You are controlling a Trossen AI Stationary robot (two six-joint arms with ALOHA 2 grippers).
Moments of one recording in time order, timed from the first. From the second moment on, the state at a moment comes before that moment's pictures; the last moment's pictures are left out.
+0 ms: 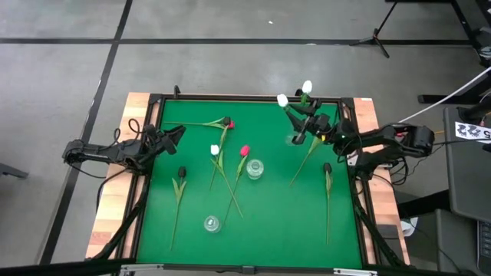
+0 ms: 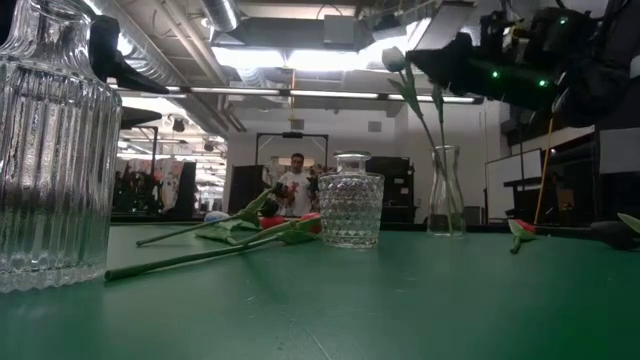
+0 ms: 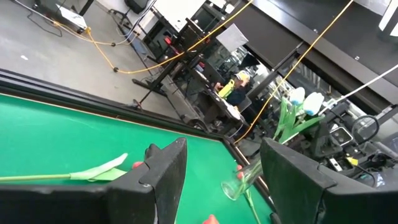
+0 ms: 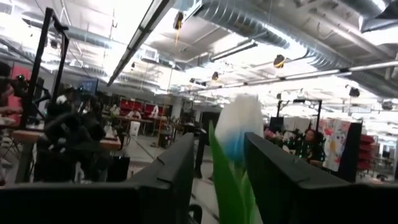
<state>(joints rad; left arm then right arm) -0.10 0.01 0.01 0.05 -0.88 -0.74 -0.42 1.37 0.30 1.56 -0.06 -0.17</state>
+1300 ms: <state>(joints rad) -0.10 0.01 0.01 0.14 -0.49 -0.87 -0.06 1.02 1.24 0.13 -0.49 -0.14</state>
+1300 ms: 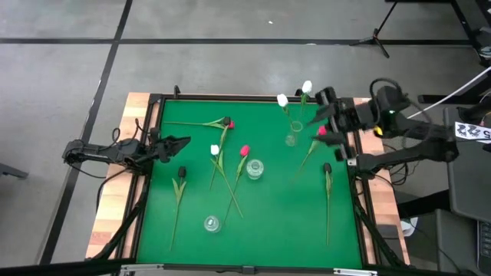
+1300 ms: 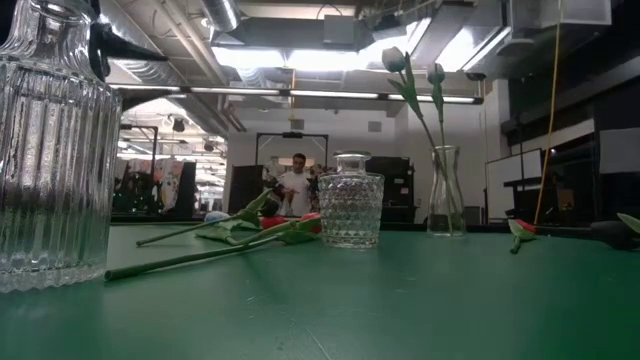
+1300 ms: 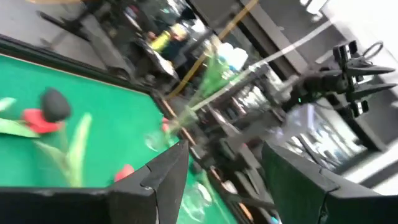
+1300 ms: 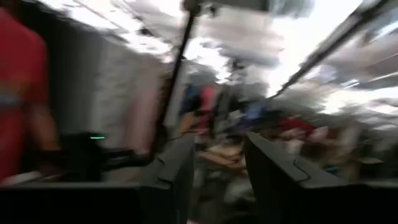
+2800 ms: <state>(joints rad) -0.10 0.01 0.01 0.14 -0.17 -1.02 0.52 1.99 1.49 0.01 0.66 0.42</state>
